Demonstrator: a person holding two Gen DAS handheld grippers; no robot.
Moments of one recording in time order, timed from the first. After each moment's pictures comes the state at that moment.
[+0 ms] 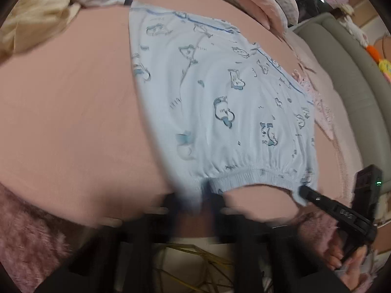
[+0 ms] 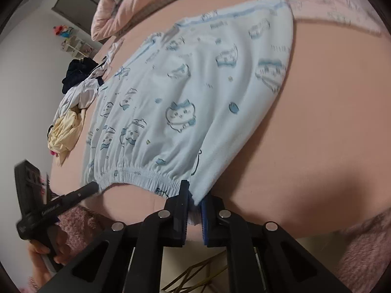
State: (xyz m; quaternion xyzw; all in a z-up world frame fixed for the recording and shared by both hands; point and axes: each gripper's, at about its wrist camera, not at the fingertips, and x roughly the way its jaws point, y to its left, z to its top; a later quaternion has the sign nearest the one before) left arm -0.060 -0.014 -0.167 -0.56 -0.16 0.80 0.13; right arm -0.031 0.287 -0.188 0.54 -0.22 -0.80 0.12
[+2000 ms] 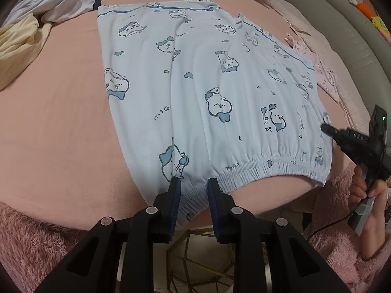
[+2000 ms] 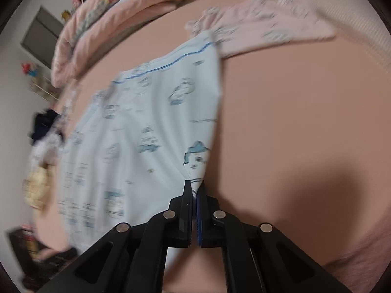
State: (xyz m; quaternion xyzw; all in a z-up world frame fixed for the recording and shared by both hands) left arm -0.055 0.000 -0.176 -0.61 -0.06 0.78 0.16; right arm -0.060 0.369 -0.181 0.51 -0.23 -0.83 -0.02
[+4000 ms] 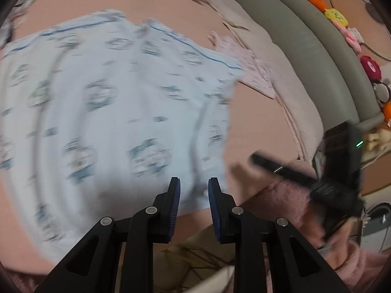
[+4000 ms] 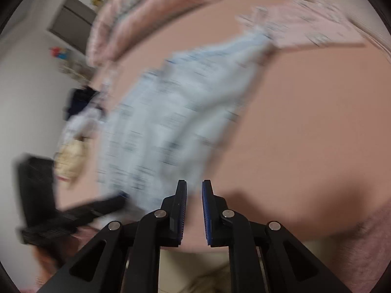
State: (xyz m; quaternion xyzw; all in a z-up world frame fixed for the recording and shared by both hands) left arm -0.098 0.099 -0.146 -0.58 -0.11 0.73 0.33; right arm -0.034 0.334 -0.157 0.52 -0.26 -0.81 0.08
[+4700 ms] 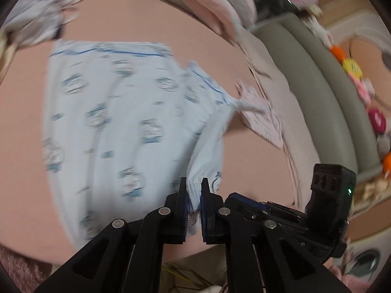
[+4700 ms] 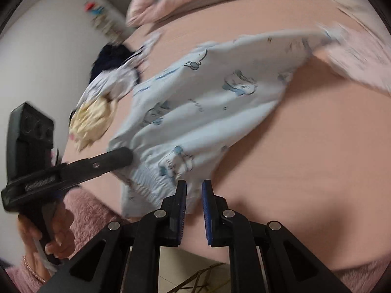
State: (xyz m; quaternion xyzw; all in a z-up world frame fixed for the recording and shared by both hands) left arm -0.106 0.007 -0.120 -0.54 -0.24 0.77 0.24; right arm -0.078 0.226 -0.125 0.54 -0.14 -0.80 0.22
